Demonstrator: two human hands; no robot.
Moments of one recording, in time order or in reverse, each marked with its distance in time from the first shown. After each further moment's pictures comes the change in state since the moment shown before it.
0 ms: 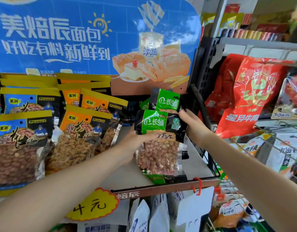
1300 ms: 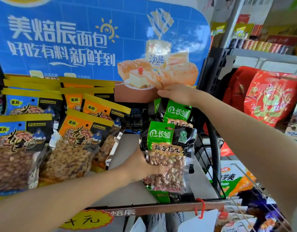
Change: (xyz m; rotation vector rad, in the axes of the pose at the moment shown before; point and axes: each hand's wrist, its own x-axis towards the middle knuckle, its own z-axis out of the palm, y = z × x) left_hand 0.005 -0.035 -0.001 0.327 -0.139 0.109; right_hand 0.064 -0.114 0.051 -1.342 -0.230 -0.194
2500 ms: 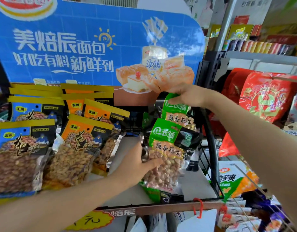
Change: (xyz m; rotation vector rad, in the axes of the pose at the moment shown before) left_hand -0.028 0.036 0.000 0.269 0.237 0.152; right_hand -0.023 0.021 -0.016 0.199 -0.041 -0.150
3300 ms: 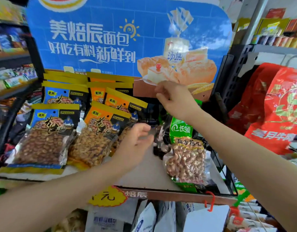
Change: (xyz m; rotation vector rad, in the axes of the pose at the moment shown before) left_hand -0.019 -0.009 -0.027 -0.193 0.207 -0.014; right_hand 0.000 -0.057 0.073 -0.080 0.473 -0.288
